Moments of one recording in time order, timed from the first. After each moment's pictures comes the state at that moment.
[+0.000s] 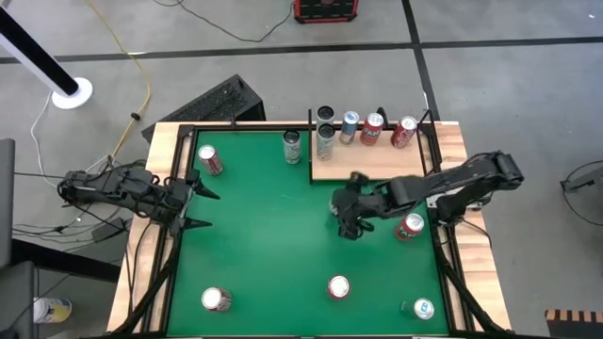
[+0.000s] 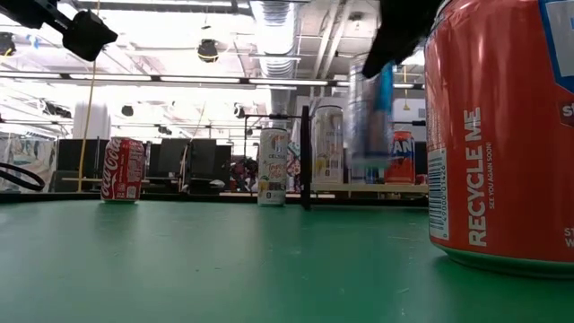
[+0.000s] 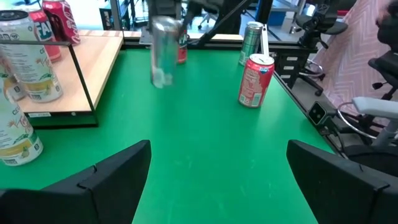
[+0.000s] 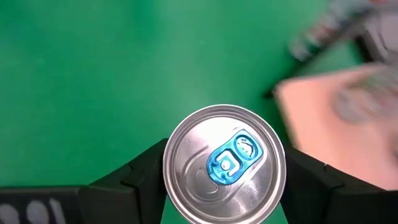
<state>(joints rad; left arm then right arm) -0.19 0.22 0.54 -0.54 -0.03 -0.10 0.21 1.47 1.24 -0.75 0.41 0.31</state>
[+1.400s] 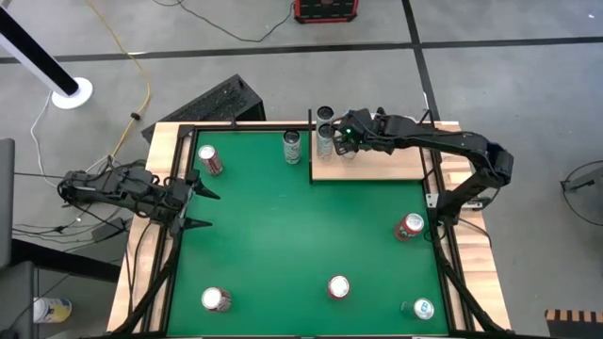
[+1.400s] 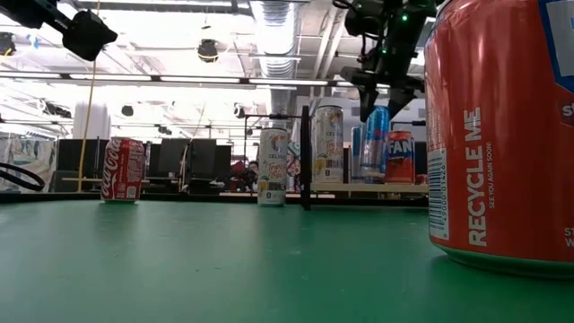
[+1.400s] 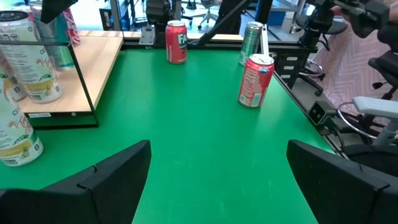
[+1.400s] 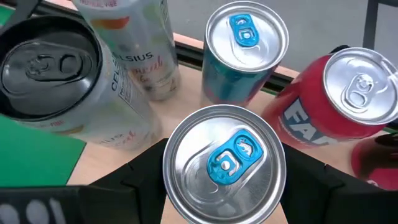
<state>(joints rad) -0.19 0.22 0.54 -0.54 -0.03 -0.10 -0.40 1.53 1.32 -0.85 0.48 0.72</state>
